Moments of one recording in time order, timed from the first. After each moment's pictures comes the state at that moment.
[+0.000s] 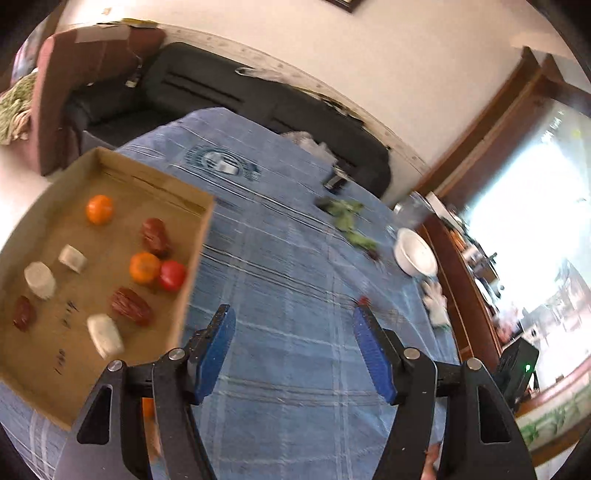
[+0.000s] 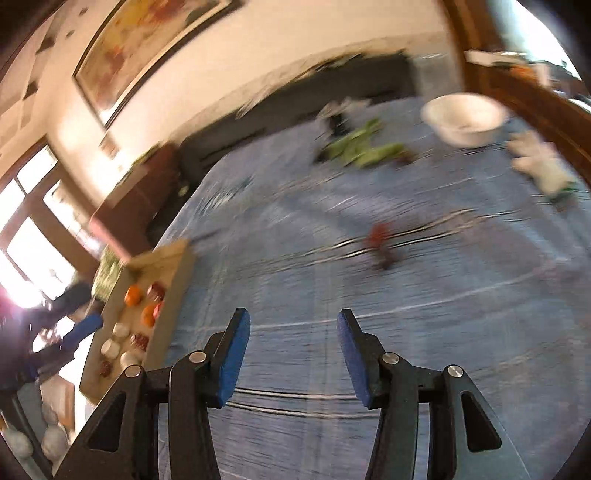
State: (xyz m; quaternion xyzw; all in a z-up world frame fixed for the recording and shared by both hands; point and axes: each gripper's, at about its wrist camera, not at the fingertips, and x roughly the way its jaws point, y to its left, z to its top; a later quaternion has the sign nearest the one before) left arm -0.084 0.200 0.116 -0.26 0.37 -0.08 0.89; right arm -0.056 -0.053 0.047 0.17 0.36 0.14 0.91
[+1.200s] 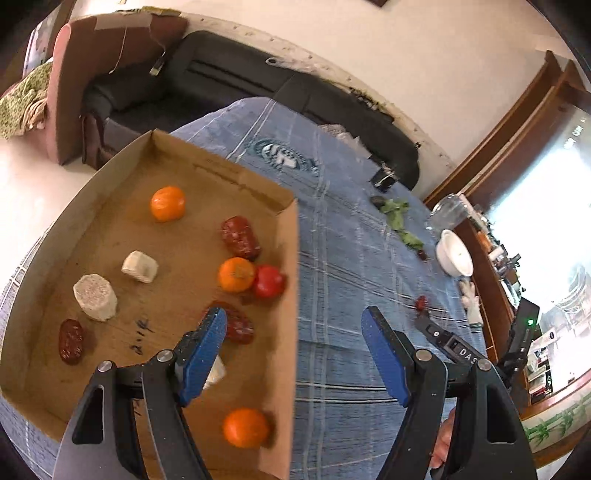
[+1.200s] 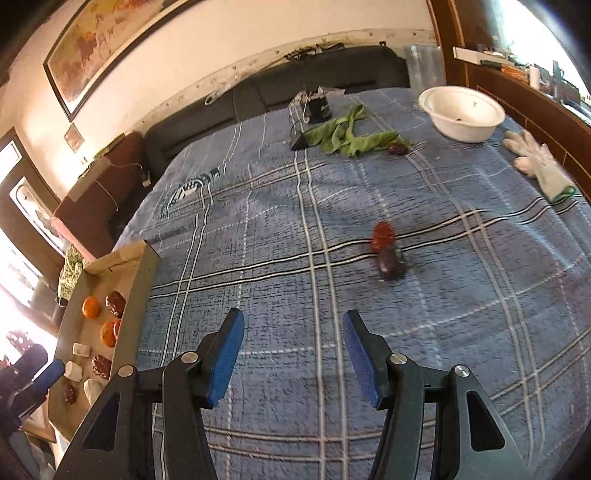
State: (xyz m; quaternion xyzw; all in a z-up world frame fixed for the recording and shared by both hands) left arm -0.073 0.290 0.071 -0.26 0.40 -0.04 0.88; right arm 0.003 0.005 0.019 0.13 0.41 0.09 0.90
